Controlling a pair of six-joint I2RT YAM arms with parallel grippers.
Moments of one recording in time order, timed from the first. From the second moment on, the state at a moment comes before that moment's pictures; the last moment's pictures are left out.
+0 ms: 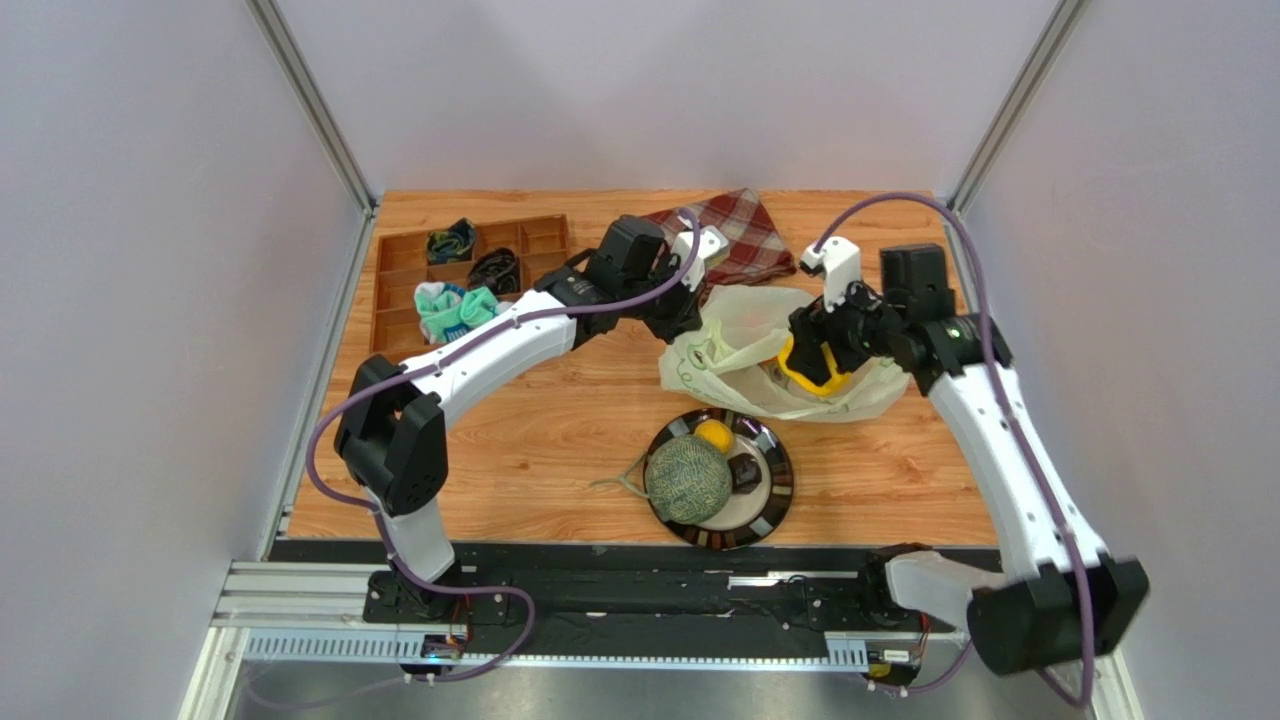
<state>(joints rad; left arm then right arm) -0.72 1.76 1.50 -0.35 0.33 0.10 0.18 1.25 1.18 -0.81 -0.34 -0.36</state>
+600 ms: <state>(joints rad) -0.72 1.79 1.56 -0.35 0.33 0.07 0.46 1.02 0.87 -1.03 -0.57 -0.68</state>
